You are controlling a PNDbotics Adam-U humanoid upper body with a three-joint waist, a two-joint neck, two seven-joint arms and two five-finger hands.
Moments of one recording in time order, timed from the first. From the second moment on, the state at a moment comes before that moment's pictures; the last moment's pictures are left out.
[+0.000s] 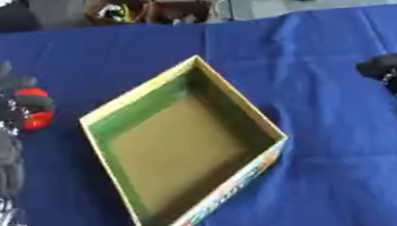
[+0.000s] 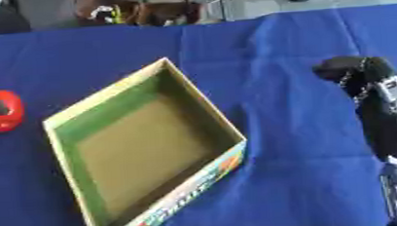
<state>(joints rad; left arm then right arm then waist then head) -0.30 0.10 -0.01 -1.98 0.04 -0.06 0.09 -0.23 -0.21 -0.23 -1.99 -0.04 -0.17 0.26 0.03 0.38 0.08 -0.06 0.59</state>
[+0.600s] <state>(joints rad) -0.30 0.10 -0.01 -1.98 0.03 -0.06 0.10 -0.23 -0.21 -0.23 -1.99 -0.04 -0.17 0.26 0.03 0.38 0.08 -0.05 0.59</state>
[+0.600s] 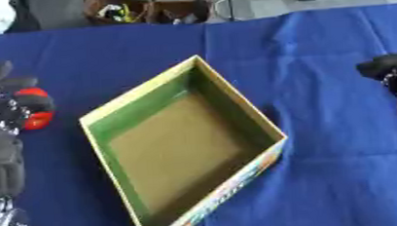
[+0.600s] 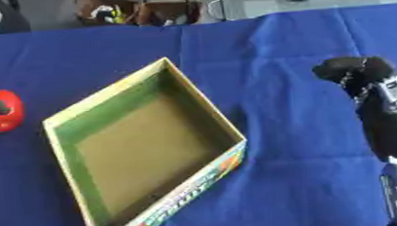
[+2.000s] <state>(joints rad) -0.56 0.59 -0.06 -1.80 -0.31 0.20 -0.06 -0.21 -0.22 -0.22 -1.99 -0.04 -0.17 0.27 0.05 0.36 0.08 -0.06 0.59</state>
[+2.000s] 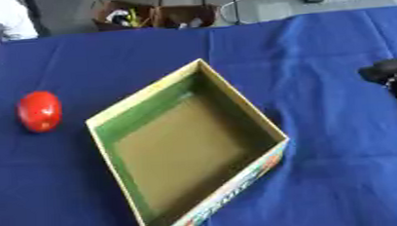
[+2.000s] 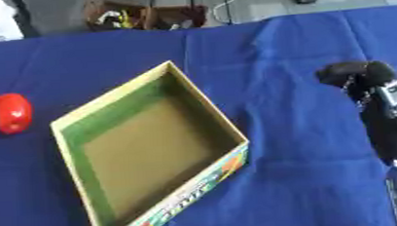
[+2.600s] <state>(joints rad) -0.66 0.84 -0.17 -1.53 -0.48 0.17 -0.23 -0.21 -0.22 -0.21 -1.99 -0.04 -0.18 0.29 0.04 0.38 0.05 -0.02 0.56</state>
